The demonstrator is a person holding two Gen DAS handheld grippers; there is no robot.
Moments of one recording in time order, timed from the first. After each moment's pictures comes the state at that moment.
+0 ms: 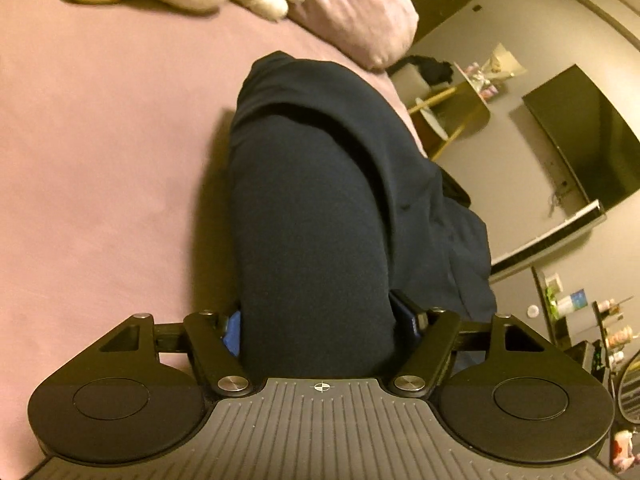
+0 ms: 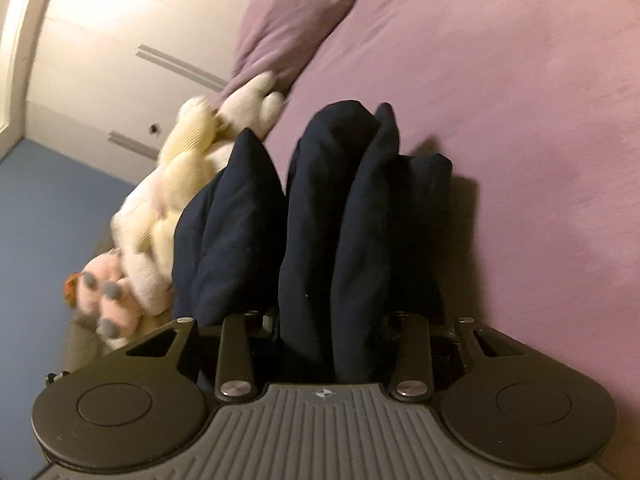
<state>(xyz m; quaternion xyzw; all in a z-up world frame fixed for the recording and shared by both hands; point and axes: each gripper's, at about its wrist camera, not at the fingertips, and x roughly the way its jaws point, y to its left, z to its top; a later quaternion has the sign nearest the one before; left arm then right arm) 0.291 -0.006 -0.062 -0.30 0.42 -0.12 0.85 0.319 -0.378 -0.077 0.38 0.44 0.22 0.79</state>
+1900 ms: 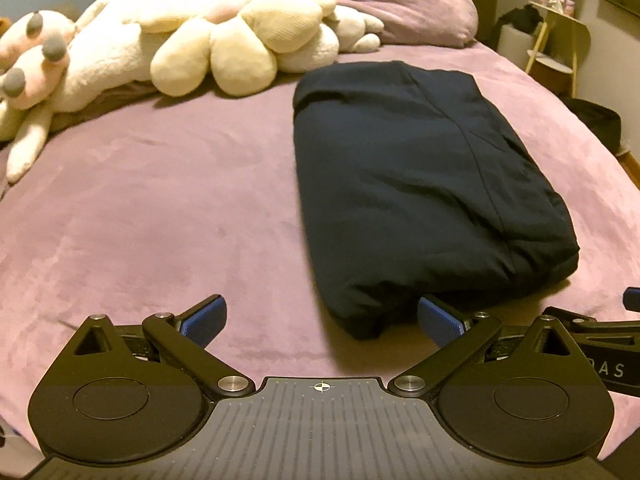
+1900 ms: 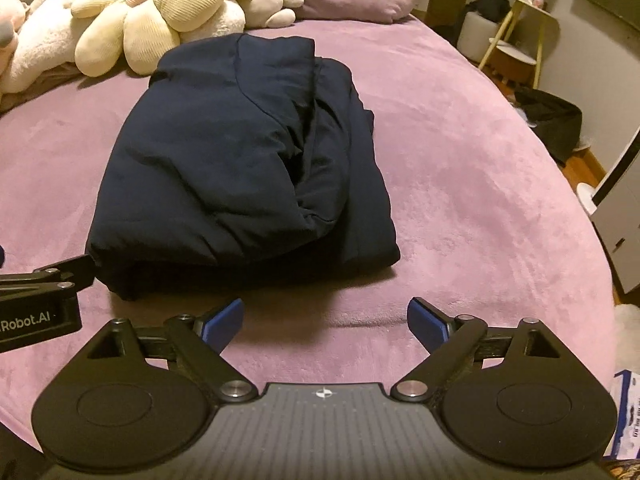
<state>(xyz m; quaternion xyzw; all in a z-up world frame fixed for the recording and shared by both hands) 0.077 -0.043 -0.023 0.01 0.42 0.11 0.90 0.114 -0.187 -0.013 -0.07 0.46 0.04 0.88</state>
